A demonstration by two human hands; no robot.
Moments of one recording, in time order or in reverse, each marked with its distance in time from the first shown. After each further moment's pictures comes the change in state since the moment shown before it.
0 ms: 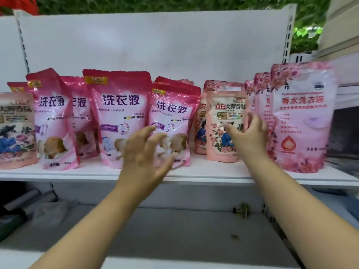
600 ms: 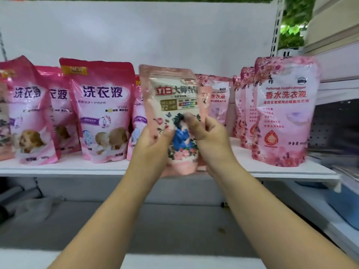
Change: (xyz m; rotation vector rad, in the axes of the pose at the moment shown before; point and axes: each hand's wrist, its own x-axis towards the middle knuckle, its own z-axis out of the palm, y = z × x) left_hand 0.025 0.071 0.006 -0.965 -0.042 -0.610; right_hand -0.046 -0.031 0.011 0.671 -0.390 -0.003
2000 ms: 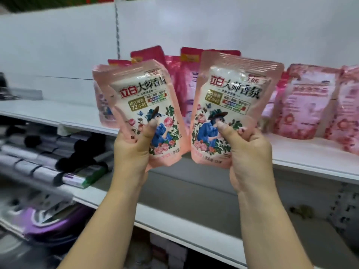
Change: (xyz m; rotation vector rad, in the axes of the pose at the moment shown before) left_hand -0.055 0.018 -0.181 -0.224 0.455 0.118; right_hand -0.080 -0.006 0.133 0.447 0.018 0.130
